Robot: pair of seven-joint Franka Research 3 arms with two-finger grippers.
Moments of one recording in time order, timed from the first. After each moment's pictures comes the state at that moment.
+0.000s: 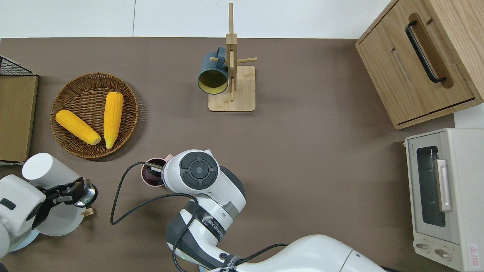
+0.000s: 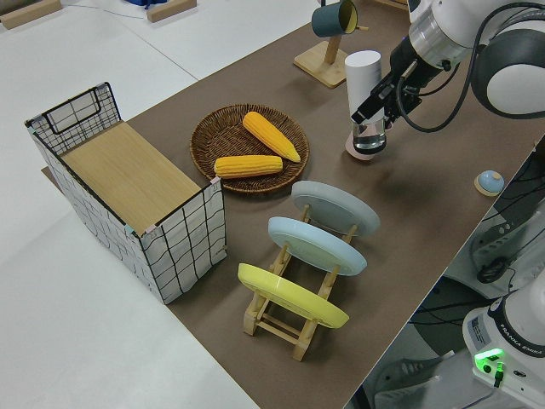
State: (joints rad) left arm 0.18 -0.57 -0.15 -2.47 -0.11 2.27 0.03; right arm 0.39 0.66 0.53 -1.52 -0.03 2.39 1.21
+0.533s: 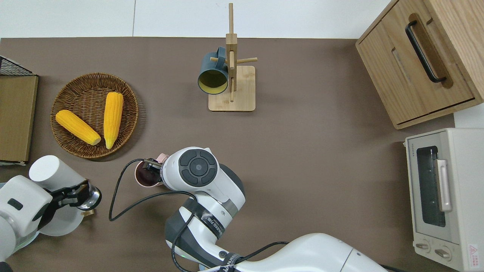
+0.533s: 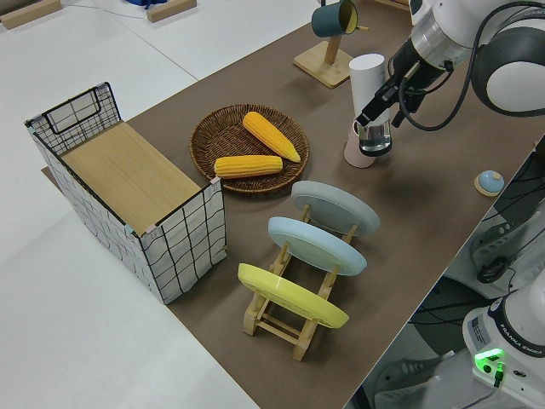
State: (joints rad) left arm 0.16 -0.57 -0.15 -2.47 -0.11 2.24 0.03; right arm 0.40 0.67 0.52 -1.48 -0.03 2.36 1.23
